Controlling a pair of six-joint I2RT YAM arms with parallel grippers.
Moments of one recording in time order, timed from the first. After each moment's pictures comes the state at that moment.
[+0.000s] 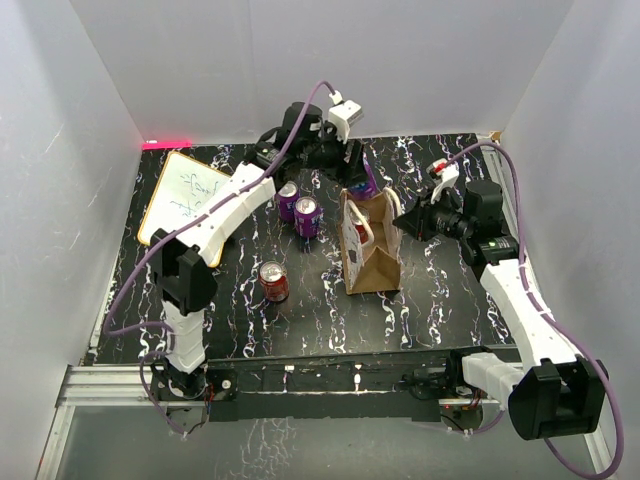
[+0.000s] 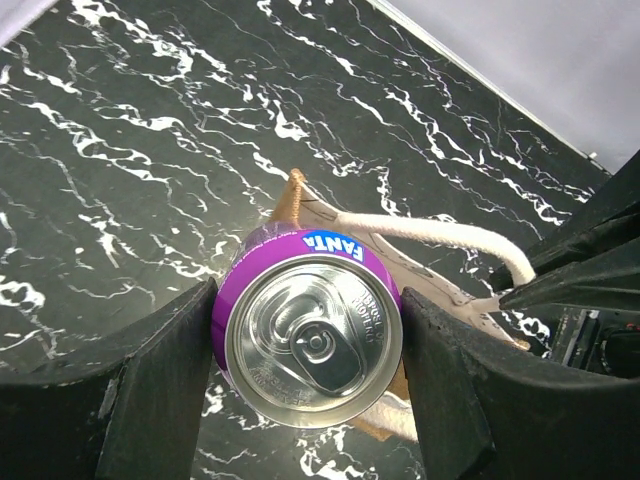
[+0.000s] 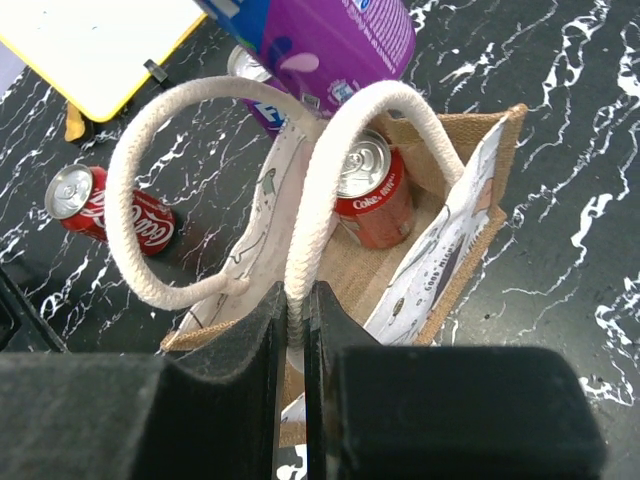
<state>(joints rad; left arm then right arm) -0.63 1.93 1.97 -0.51 0.42 -0.04 0.08 1.06 0.87 -0.23 -0.68 0.04</state>
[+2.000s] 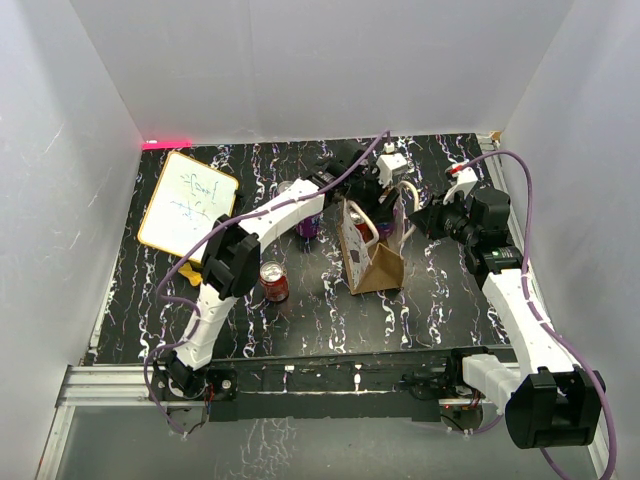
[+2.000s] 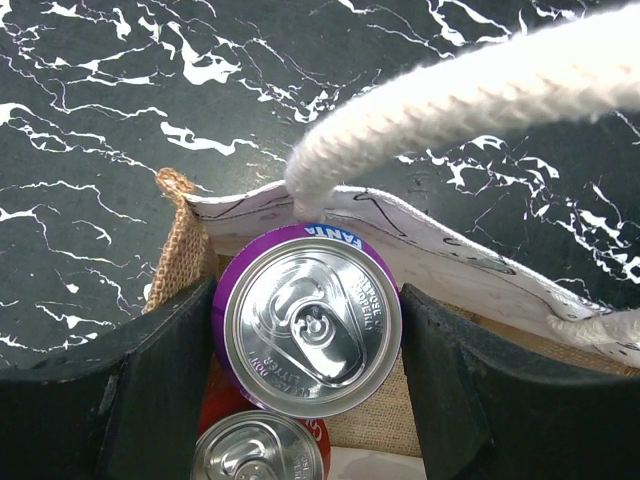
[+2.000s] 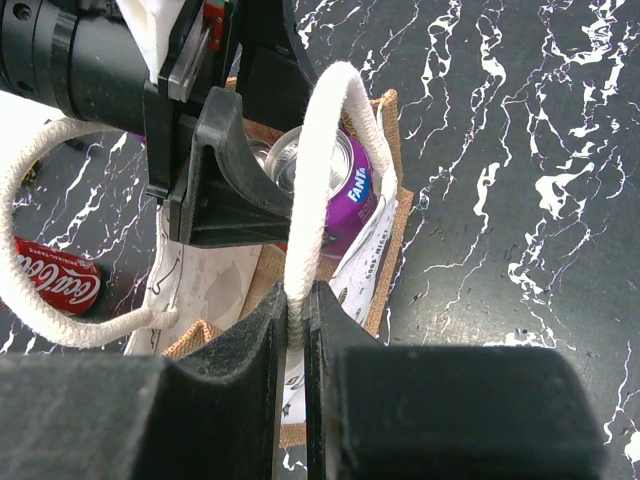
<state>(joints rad) -0.74 2.28 2.09 -0.46 0.49 0.16 0.03 1.01 0.79 -0.15 -0.48 0.11</state>
